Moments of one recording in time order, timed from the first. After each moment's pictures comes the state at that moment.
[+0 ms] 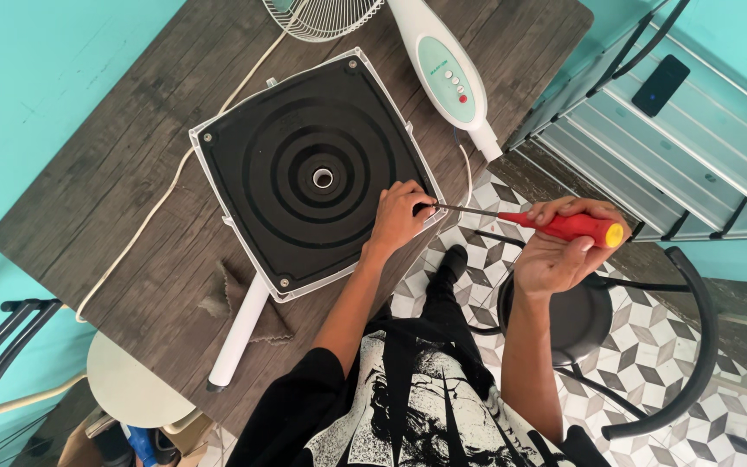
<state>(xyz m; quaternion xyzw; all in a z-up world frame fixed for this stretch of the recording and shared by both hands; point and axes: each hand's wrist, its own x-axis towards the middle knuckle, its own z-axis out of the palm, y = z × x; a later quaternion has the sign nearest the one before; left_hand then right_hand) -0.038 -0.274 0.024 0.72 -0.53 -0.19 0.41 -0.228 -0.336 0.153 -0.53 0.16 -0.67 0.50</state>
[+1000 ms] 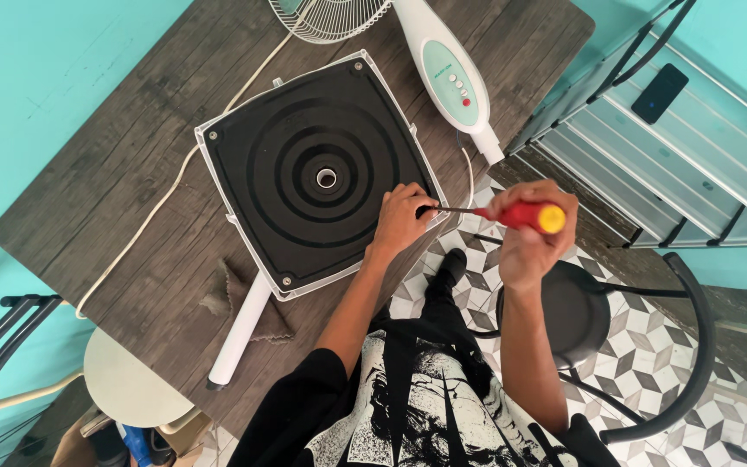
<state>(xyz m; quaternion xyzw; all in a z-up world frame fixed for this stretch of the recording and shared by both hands) -0.041 -0.271 0.027 0.72 -0.53 -0.18 0.41 -0.194 -0.326 0.188 -0.59 0.12 -0.57 0.55</state>
